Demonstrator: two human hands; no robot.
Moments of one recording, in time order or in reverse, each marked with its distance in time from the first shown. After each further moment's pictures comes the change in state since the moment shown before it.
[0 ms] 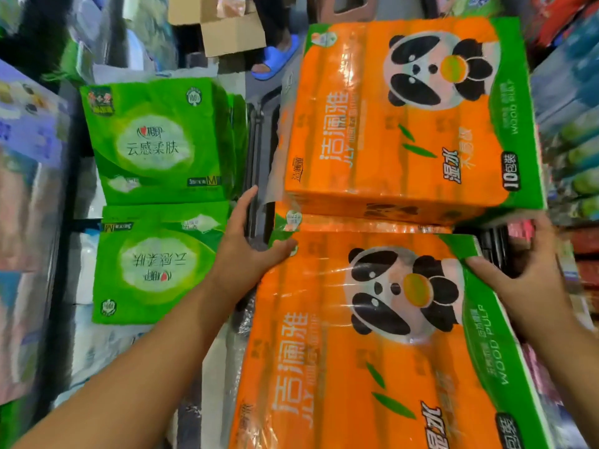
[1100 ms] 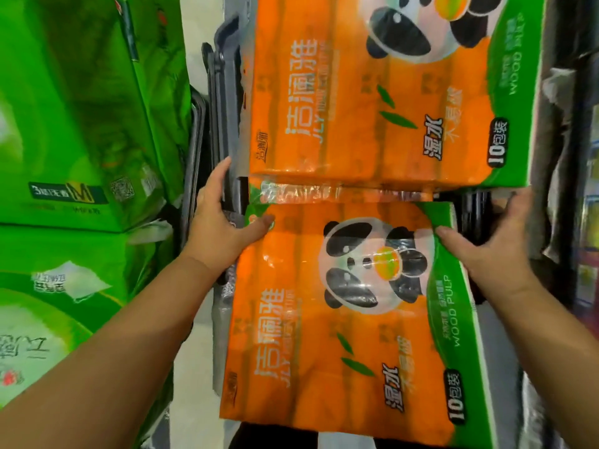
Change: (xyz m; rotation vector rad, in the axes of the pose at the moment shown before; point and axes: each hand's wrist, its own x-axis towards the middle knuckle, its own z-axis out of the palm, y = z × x) left_hand 0.234 -0.205 0.062 0.198 0.028 -0.161; right_hand 0.246 0.192 0.174 -0.003 -0.181 0.053
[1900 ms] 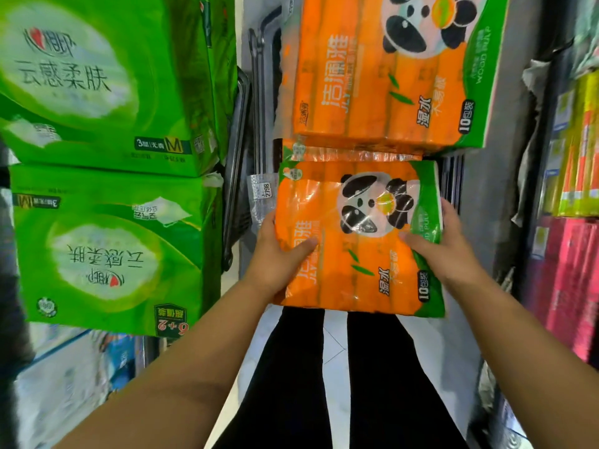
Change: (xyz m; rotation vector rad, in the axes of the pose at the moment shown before) left_hand -0.131 0.041 0.001 -0.324 -0.224 -0.469; right_hand -0.098 -0.072 0.007 0.093 -0.163 0.545
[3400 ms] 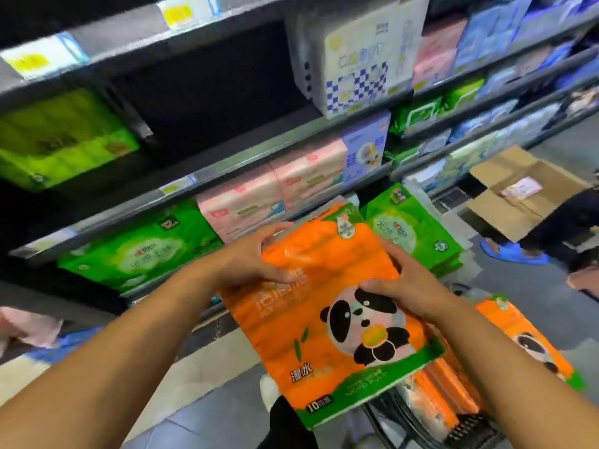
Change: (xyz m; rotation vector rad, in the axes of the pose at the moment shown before) left_hand -0.476 0.051 -0.240 -0.124 0.511 0.211; right_hand -0.356 -0.301 0.183 -0.731 -1.152 -0.681
